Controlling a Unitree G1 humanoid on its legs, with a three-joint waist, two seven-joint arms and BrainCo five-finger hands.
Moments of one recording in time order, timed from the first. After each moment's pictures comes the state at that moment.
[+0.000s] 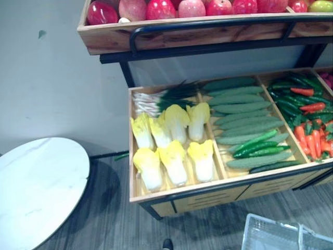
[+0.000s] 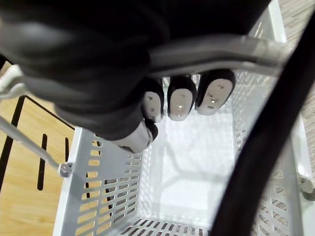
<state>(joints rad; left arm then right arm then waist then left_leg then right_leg) 0.17 0.09 0.48 1.08 -0.42 -0.12 0.67 0.18 -0.20 -0.49 1.12 -0.10 -0.09 -0.27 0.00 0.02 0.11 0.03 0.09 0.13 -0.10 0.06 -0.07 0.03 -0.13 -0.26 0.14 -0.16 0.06</state>
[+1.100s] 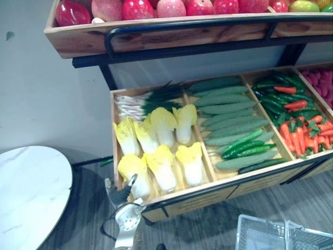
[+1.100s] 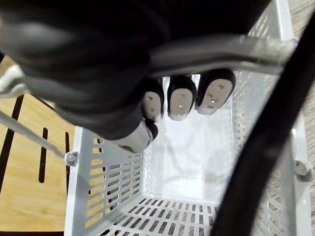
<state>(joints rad) 0.03 0.12 -0.08 0.48 -0.27 -0.36 0.67 0.18 -0.15 -0.33 1.07 -0.06 -0.08 -0.30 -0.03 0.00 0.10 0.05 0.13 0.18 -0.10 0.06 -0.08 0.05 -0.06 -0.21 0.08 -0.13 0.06</state>
